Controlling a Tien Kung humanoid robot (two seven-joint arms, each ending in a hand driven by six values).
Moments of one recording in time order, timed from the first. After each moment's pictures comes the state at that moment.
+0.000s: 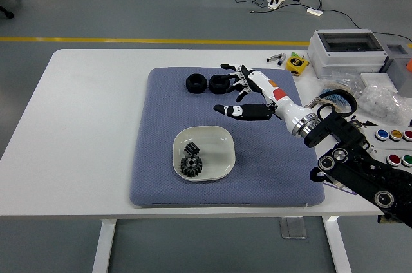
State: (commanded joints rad) left arm -0.15 0.03 -1.12 -0.18 0.61 0.20 0.07; right arm 0.73 -0.28 0.62 1.22 -1.04 -0.26 0.17
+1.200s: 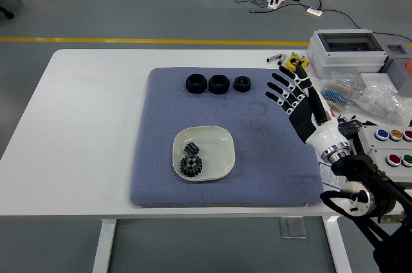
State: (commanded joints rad) left arm -0.14 0.02 -1.09 -0.18 0.62 0.19 0.07; right arm 0.40 -0.21 0.96 1.34 -0.44 -0.17 0.19
